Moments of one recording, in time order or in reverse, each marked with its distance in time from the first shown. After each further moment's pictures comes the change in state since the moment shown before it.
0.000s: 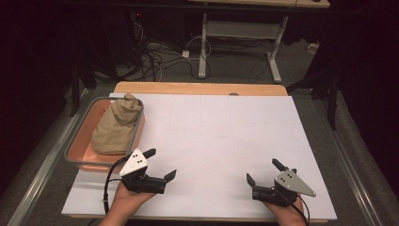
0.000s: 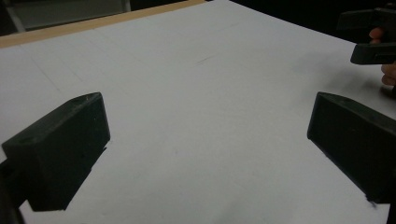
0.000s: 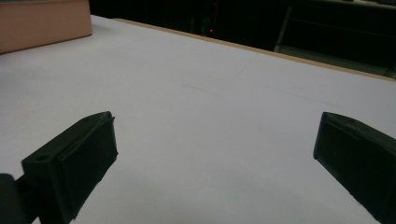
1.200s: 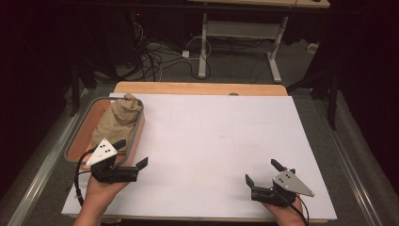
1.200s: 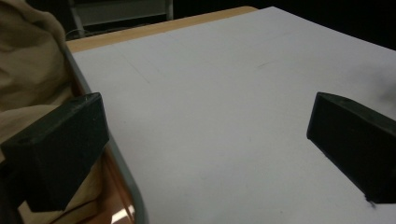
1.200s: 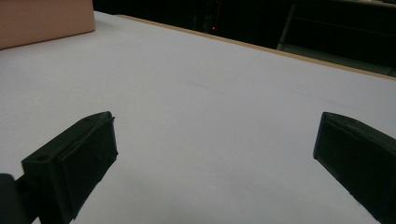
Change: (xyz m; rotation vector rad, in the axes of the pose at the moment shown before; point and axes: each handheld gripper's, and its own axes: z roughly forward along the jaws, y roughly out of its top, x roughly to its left) left arm 0.053 0.003 -0.052 -0.005 0.135 -0.062; right arm 0.002 -0.001 0.001 0.011 0.008 -0.012
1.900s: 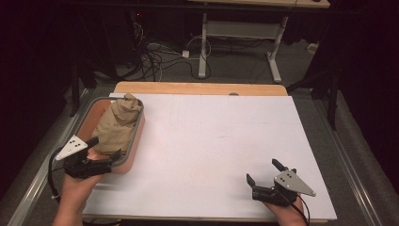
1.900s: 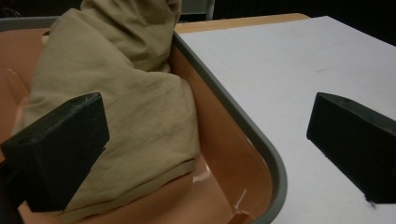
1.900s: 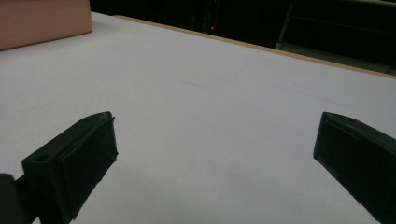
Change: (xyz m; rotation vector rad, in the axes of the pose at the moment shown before) left arm 0.057 -0.015 -0.032 -0.010 0.124 -0.111; right arm -0.003 0.000 0.000 -0.002 -0.003 0.011
